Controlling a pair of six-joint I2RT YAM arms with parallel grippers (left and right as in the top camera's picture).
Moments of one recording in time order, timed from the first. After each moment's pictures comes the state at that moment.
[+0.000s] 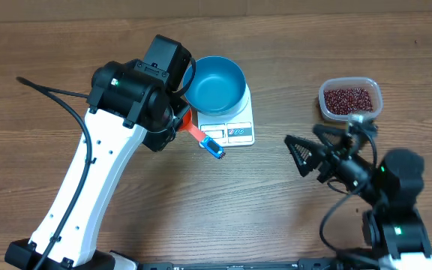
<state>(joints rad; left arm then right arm) -0.43 1.61 1.85 -1.58 -0.08 -1.36 0.04 0.71 0.57 -0.14 -0.71 0.42</state>
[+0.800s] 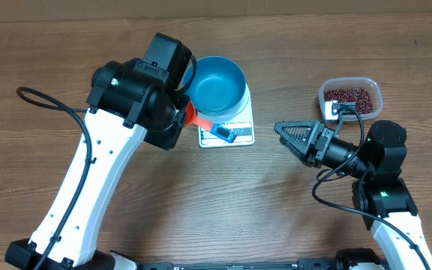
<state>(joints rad) -0.43 1.61 1.85 -1.55 -0.01 -1.62 0.04 0.97 0.57 0.07 -1.02 1.04</state>
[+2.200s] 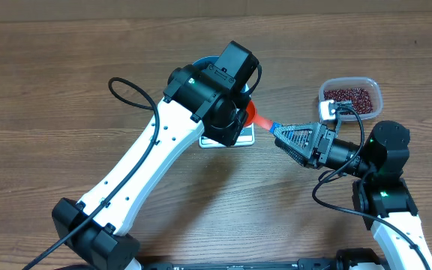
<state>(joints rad) -0.65 1.77 1.85 -1.30 0.12 -1.78 0.04 0.97 0.57 0.15 -1.13 1.09</state>
